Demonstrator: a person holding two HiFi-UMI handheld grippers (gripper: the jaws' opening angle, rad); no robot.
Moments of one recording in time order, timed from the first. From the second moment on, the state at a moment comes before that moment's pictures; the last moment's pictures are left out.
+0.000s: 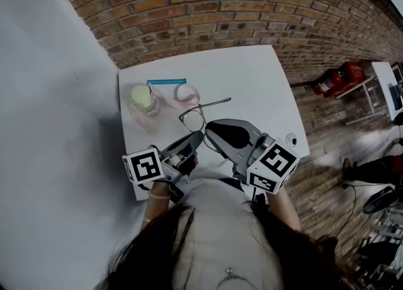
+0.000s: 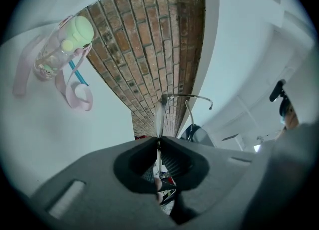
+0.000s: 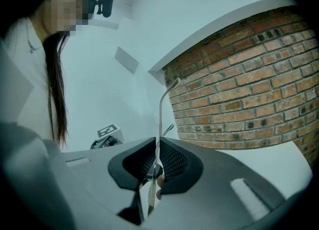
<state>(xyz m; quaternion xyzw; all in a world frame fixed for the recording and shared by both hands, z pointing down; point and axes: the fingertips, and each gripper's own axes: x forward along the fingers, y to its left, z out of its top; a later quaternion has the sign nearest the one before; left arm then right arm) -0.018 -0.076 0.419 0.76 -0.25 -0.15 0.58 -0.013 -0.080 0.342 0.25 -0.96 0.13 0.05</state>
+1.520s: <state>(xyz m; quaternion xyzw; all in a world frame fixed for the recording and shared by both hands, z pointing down) -0.022 -0.085 0.407 0.72 -0.23 -0.23 0.61 0.015 -0.086 0.325 0.26 -0.95 0.14 0.00</state>
